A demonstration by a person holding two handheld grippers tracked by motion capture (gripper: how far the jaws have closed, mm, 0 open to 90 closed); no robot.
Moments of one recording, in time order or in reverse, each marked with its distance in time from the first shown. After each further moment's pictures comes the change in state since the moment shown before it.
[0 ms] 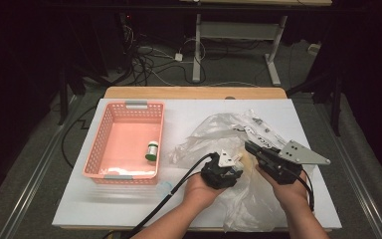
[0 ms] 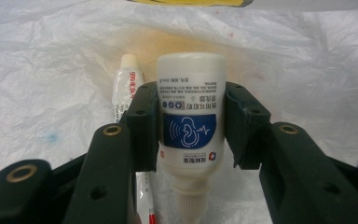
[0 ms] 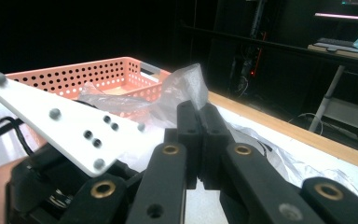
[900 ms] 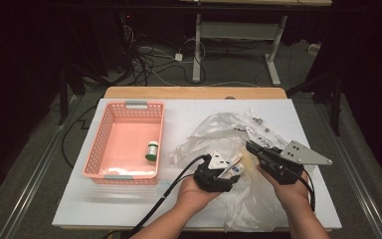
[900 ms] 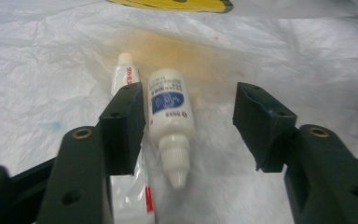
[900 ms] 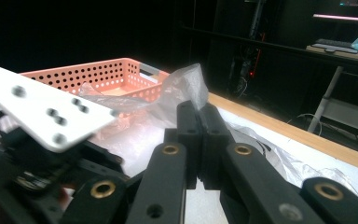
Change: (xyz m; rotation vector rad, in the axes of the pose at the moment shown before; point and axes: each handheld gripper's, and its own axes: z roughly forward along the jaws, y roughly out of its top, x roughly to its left) left arm 0.000 -0.013 -0.033 -0.045 -0.061 -0.005; right arm -0.001 0.000 -0.003 -0.002 -0.003 0.004
